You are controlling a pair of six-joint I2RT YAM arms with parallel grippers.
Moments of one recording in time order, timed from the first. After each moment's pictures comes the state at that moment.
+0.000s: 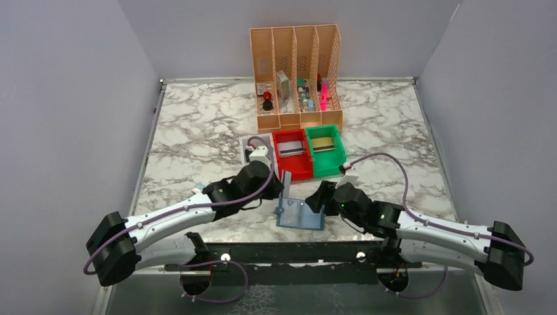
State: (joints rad) left arm -1.01 1.11 0.66 -0.16 -0.21 -0.78; right arm 1.08 0.86 0.41 -0.15 0.38 0.95
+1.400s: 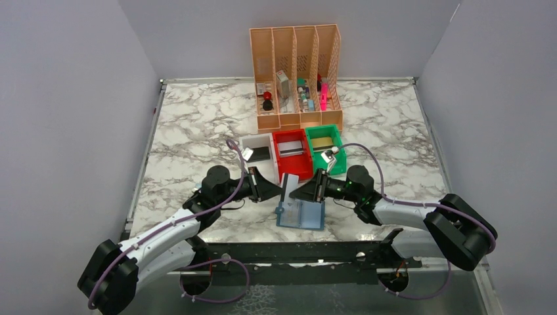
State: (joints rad) left arm -0.66 0.89 0.32 0.39 0.50 -0.92; right arm 0.71 1.28 0.29 0.85 -0.57 1.00
